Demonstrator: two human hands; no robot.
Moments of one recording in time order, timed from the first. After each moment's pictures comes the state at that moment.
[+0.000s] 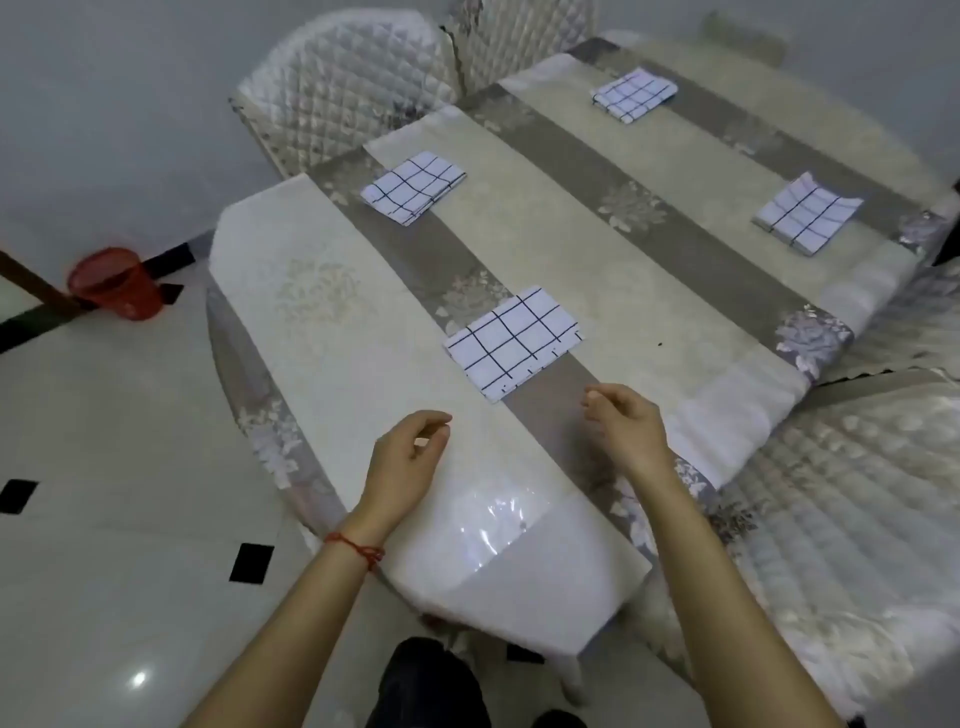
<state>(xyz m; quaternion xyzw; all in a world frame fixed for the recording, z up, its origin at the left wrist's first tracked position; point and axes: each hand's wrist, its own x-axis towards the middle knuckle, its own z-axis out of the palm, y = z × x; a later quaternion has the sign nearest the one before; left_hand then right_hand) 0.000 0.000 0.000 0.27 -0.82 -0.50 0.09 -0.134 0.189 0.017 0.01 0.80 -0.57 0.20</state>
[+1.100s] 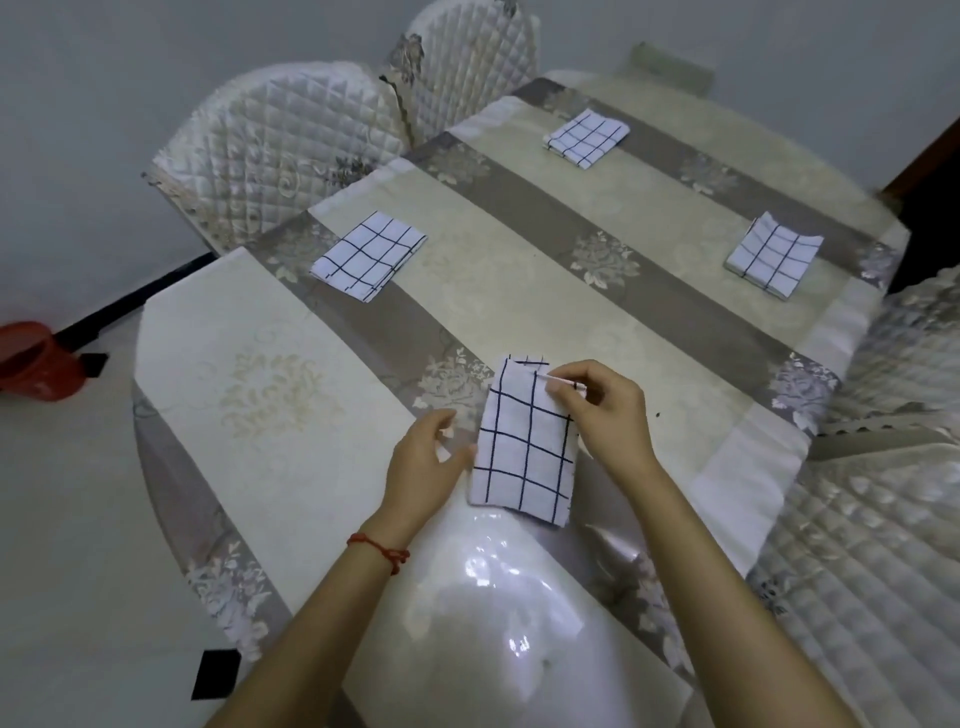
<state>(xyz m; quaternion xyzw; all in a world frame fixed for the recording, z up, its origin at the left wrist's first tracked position) -0.129 -0.055 0.004 0.25 -0.83 -0.49 0.00 -0.224 0.107 0.052 -0.11 0.81 -0.57 0.08</state>
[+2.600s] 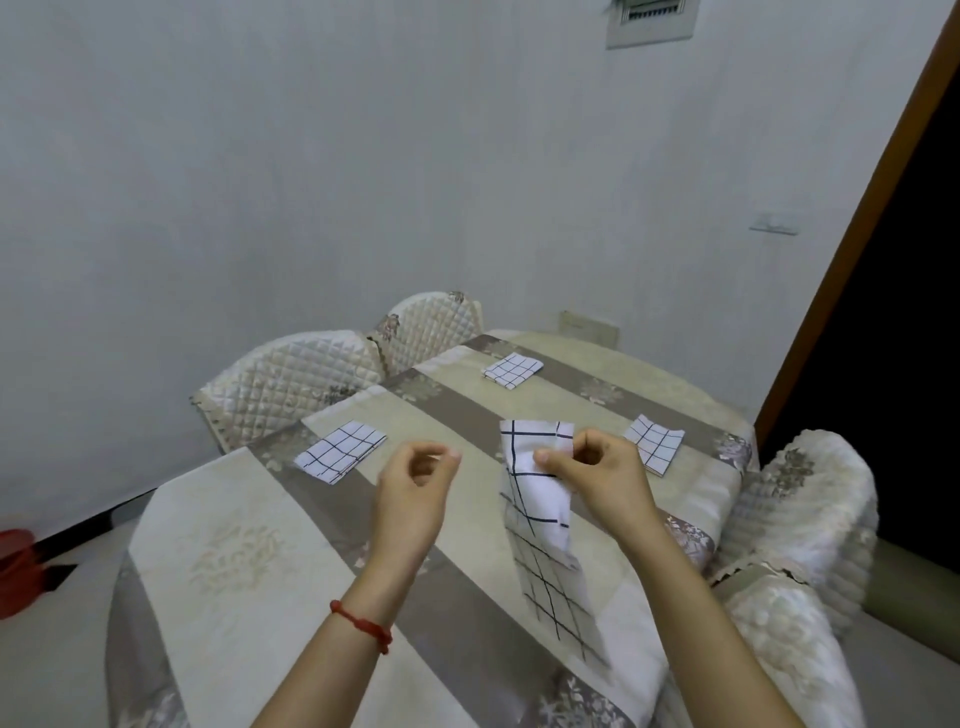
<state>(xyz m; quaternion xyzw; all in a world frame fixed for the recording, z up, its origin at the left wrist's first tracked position) -0.121 0.061 0.196 0.19 -0.70 -0.62 0.29 -0.194 0.227 0.217 -0.17 0.75 -0.64 0.00</state>
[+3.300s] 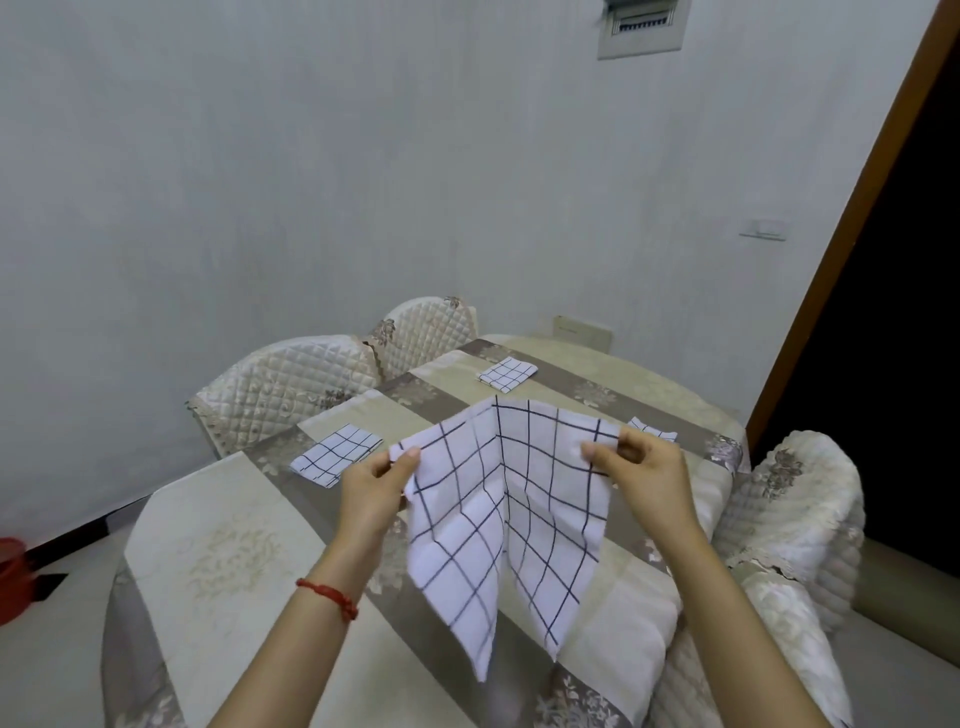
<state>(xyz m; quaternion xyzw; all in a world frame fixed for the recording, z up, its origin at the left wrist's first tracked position) -0.120 0.035 0.198 0.23 -0.66 -0.68 0.24 -0.203 0.260 0.216 -0.13 0.75 -0.64 -0.06</state>
